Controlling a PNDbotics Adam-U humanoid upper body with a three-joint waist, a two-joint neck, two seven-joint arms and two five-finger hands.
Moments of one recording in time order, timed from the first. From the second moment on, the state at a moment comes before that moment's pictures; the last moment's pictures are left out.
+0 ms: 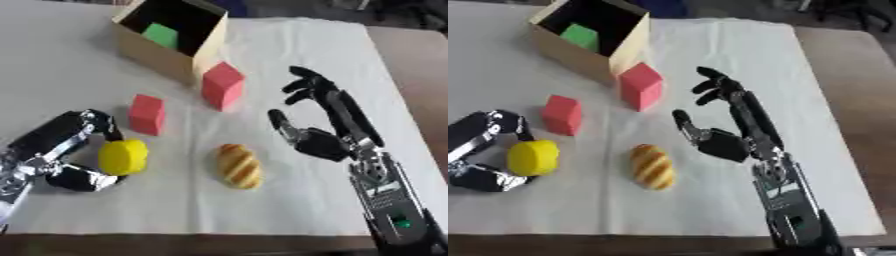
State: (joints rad) left arm -0.37 0.62 -0.25 -1.76 -0.52 -0.22 -0.31; right arm -0.29 -0.11 0.15 -1.80 0.45 -0.05 0.12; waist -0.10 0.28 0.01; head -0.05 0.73
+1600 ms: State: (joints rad) left arm -1.01 0.51 -0.24 -1.05 -0.70 -0.27 -0.23; right arm -0.27 -0.11 0.19 -1.79 0.44 -0.06 0.15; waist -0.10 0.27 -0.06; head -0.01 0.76
